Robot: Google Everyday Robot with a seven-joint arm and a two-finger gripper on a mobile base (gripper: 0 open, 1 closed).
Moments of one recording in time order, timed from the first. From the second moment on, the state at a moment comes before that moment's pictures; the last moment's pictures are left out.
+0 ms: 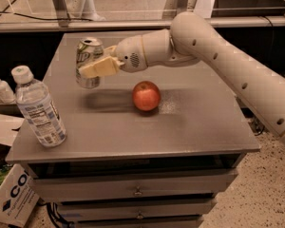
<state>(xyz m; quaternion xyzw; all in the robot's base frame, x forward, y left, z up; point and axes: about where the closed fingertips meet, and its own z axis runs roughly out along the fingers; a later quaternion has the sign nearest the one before) 0.601 0.122 0.912 -0.50 0.61 0.46 0.40</state>
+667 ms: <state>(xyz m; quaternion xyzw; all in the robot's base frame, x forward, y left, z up) 0.554 0.169 0.907 -0.60 0.54 0.48 0.35</state>
